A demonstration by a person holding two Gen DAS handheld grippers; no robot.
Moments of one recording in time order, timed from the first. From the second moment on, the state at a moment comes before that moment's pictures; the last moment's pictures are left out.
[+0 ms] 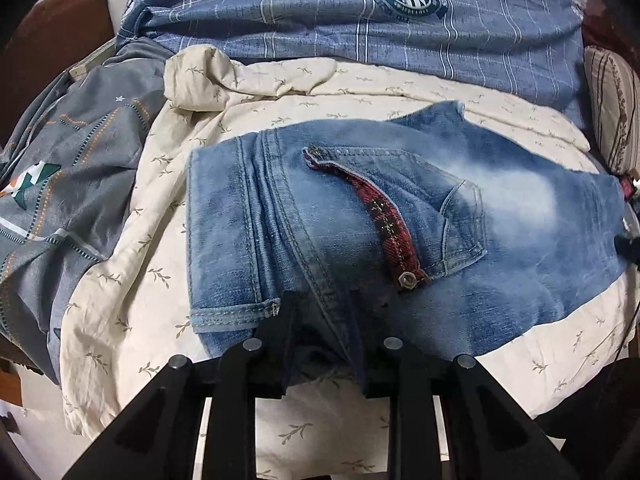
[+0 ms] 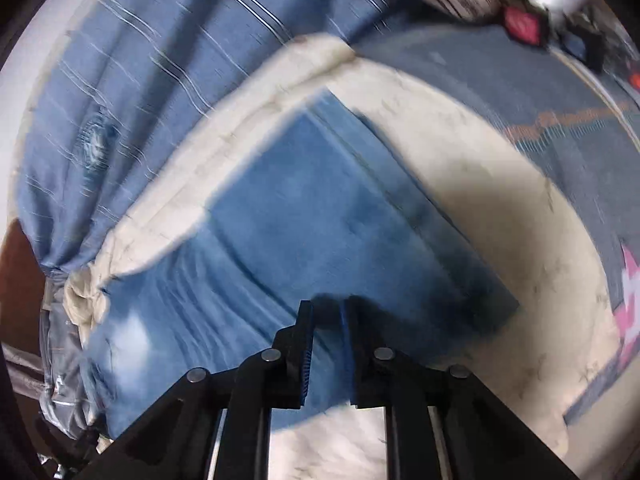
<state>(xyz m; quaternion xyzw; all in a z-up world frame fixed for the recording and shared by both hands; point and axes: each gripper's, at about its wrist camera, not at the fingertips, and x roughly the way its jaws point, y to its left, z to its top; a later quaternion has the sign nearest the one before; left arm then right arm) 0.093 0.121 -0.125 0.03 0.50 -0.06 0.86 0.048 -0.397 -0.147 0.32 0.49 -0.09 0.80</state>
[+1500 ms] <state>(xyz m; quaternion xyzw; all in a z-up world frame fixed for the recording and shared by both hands) 0.106 0.136 -0.149 -0.06 0.43 0.00 0.90 0.166 -0.159 -0.096 0.13 0.47 0.08 0.87</state>
